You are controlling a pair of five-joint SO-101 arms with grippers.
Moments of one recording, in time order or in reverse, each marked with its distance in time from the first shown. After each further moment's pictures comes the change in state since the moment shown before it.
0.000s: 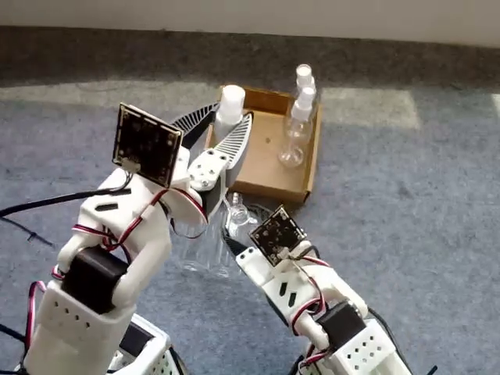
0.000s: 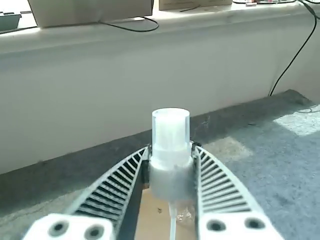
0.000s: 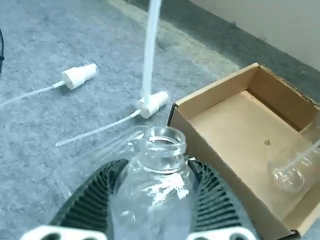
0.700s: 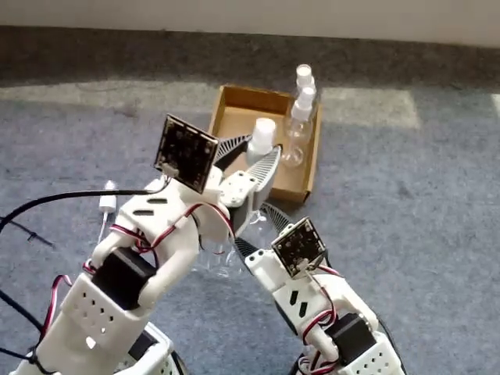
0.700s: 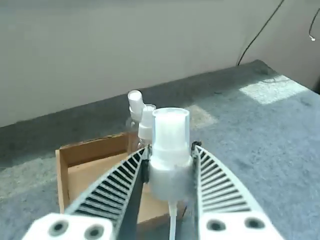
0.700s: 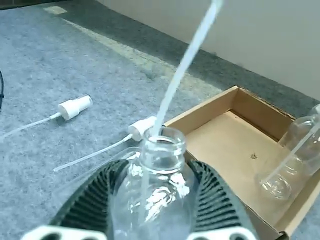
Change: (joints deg) left arm 7.6 0.0 9.1 -2.4 5.6; right arm 1.8 -15.5 3.0 6.8 -2.7
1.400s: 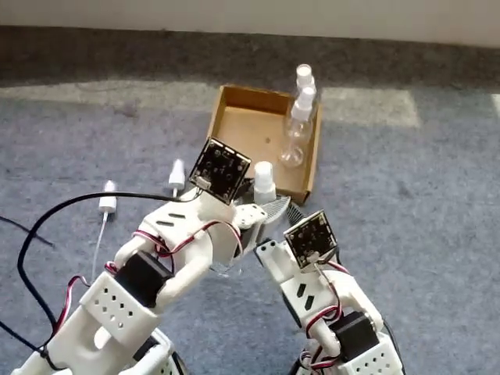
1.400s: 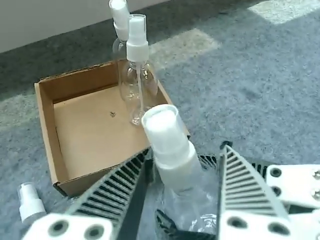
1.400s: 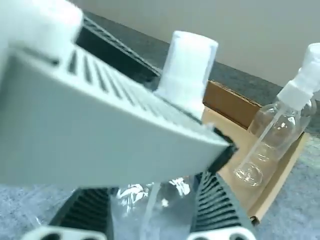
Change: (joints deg) left arm 1.5 -1.1 11.1 4.0 0.0; right arm 5.9 0.0 0.0 0.0 0.0
